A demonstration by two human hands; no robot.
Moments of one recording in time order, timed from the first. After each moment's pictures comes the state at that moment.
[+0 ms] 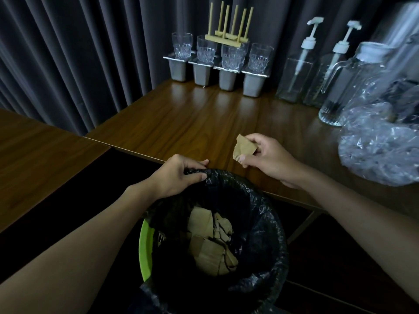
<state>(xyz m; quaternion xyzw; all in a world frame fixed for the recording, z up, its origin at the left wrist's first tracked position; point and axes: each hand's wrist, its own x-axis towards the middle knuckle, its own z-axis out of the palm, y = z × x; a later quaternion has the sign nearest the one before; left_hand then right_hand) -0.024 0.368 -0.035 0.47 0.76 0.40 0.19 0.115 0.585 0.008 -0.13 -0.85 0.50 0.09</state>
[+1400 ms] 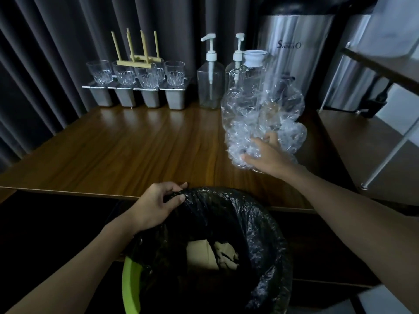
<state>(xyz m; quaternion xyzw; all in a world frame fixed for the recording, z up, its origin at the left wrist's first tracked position) 0.093 0.477 -0.033 0.46 0.75 0.40 0.26 0.252 0.779 -0.017 -0.34 -0.91 0.17 0.13</state>
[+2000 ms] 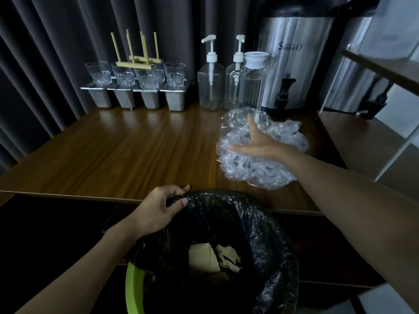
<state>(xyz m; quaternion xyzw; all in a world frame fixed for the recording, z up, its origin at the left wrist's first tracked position) 0.090 0.477 -0.036 0.47 0.74 0.41 0.25 0.214 0.783 0.019 -0.32 -0.90 0.31 0.05</state>
